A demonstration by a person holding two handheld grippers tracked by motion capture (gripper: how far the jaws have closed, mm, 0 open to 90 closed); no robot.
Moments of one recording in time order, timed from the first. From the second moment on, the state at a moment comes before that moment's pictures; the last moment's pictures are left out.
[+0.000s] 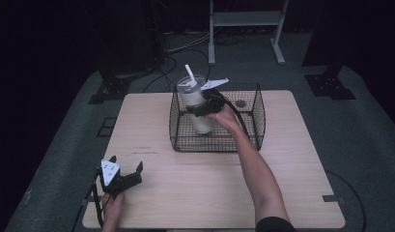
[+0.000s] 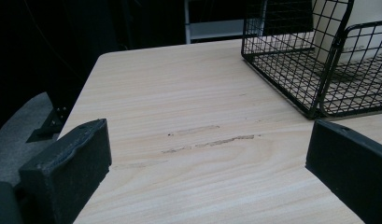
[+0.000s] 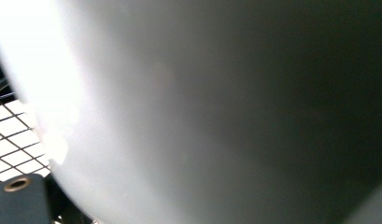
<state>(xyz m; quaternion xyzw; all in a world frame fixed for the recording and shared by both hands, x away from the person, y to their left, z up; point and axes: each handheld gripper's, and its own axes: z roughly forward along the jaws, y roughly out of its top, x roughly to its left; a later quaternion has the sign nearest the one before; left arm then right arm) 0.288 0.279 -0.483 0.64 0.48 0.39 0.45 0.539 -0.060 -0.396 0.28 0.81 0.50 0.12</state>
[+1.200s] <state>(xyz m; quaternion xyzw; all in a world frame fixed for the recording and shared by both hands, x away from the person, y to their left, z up) 0.288 0.279 -0.484 0.64 0.48 0.39 0.46 0.533 -0.067 -0.413 0.22 0.84 0.48 0.14</state>
